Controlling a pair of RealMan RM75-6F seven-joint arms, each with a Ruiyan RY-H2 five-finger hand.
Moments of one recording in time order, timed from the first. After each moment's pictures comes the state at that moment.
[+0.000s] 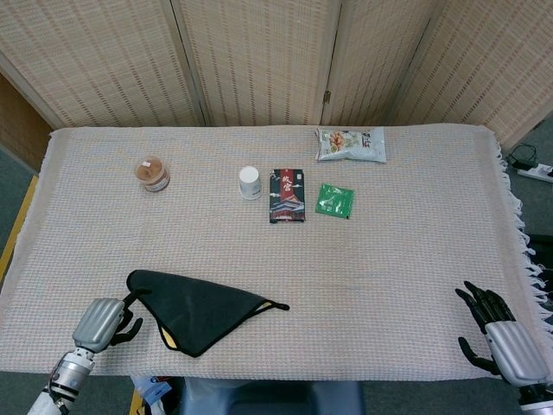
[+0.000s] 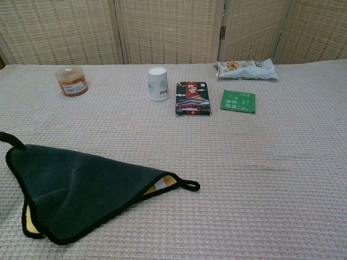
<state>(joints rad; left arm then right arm) -0.28 -1.30 0.08 -1.59 1.47 1.22 0.01 -0.01 -1.06 -0.11 -1.59 -1.68 1.47 0.21</state>
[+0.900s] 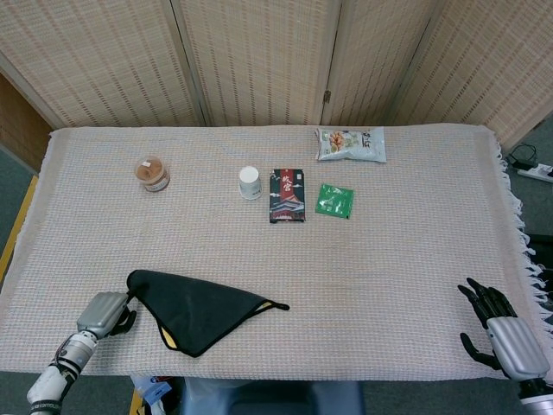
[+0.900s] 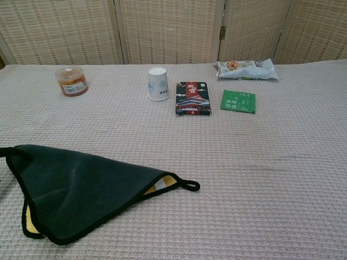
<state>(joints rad) -0.39 -1.28 0.04 -1.54 1.28 0.94 0.08 0.01 -1.06 -0.10 -1.58 -1.65 1.44 0.21</state>
